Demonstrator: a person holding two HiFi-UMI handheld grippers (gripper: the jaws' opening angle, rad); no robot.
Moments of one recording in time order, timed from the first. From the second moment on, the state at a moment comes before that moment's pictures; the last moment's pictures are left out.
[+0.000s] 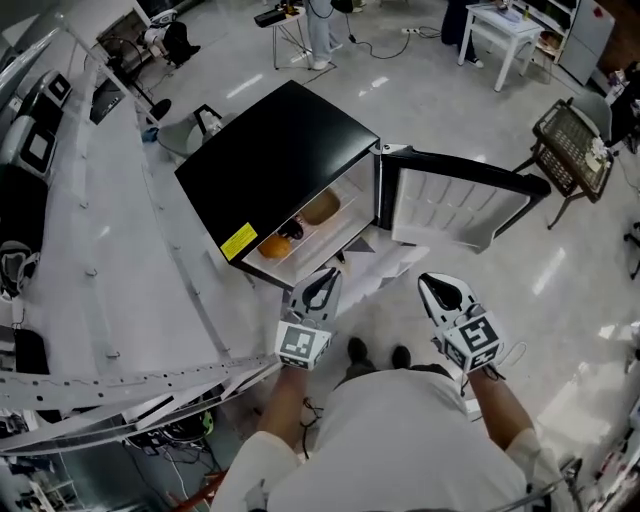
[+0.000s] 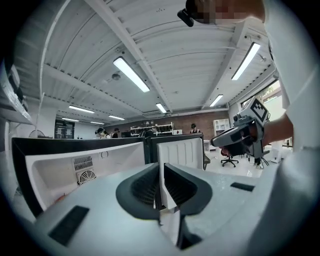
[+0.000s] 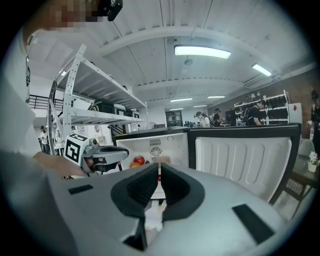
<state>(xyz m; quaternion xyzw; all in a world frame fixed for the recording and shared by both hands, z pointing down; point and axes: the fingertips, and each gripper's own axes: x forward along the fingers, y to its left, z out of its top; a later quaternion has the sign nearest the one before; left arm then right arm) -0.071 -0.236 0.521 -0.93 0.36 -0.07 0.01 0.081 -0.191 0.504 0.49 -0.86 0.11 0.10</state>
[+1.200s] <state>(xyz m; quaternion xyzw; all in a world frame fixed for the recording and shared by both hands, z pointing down) -0.066 -0.399 0.688 -0.77 0.39 -0.43 0.25 0.096 -0.200 0.529 0.55 -0.81 0.15 0.12</state>
